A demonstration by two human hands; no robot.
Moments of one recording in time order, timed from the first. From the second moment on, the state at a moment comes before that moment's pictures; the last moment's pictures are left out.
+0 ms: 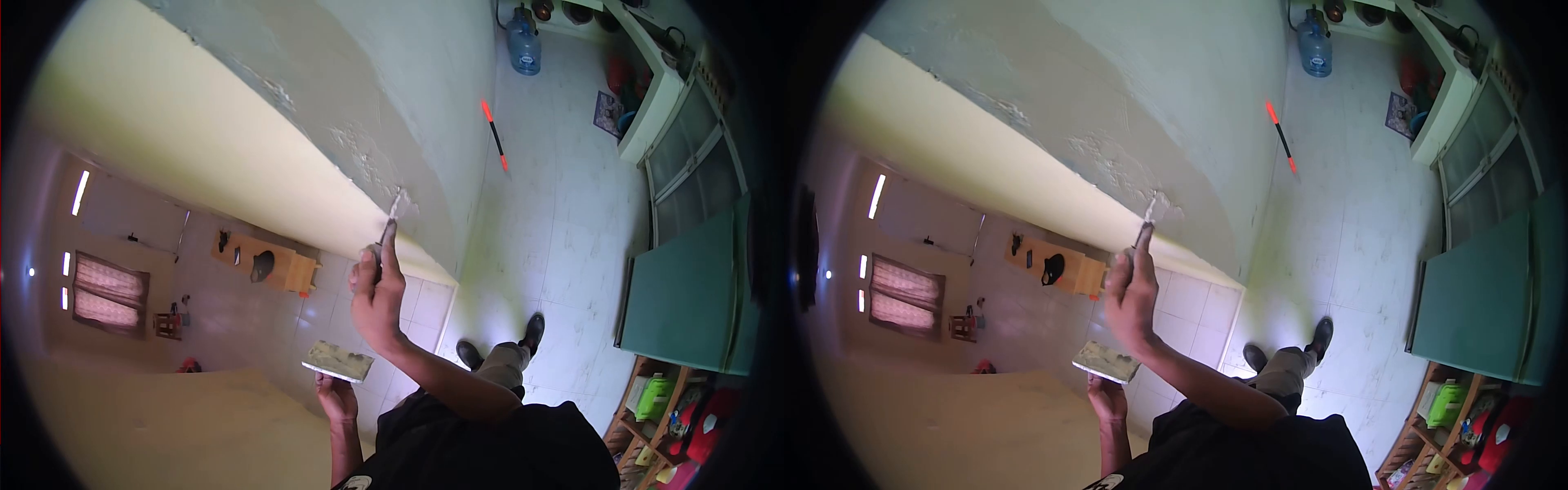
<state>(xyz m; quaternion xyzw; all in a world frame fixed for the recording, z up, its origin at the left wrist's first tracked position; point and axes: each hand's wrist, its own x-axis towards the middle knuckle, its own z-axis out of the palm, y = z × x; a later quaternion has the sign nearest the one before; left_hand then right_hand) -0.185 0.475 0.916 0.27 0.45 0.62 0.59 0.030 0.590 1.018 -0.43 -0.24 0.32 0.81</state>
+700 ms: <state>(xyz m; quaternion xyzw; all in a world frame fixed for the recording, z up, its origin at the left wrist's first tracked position) -0.182 0.473 0.913 0.29 0.42 0.61 0.60 0.058 0.564 0.912 -0.35 -0.11 0.43 0.82</state>
